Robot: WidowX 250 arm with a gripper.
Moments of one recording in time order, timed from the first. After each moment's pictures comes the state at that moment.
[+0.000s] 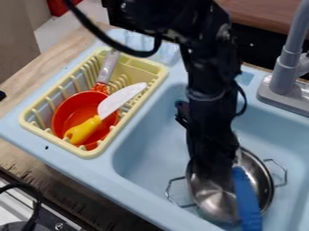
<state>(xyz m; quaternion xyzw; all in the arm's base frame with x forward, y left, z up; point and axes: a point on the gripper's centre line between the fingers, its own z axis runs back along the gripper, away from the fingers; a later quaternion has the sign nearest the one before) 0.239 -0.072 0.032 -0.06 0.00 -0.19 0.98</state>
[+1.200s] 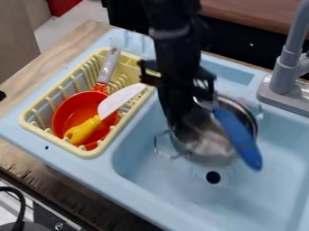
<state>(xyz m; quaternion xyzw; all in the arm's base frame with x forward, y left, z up) 0.250 -0.025 0.089 -0.09 0.02 -0.01 1.00</state>
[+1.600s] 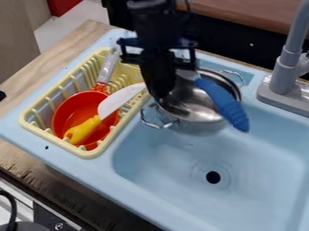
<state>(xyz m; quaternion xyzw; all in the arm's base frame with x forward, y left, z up) 0.259 0.005 0.104 -0.10 0.02 0.04 0.99</state>
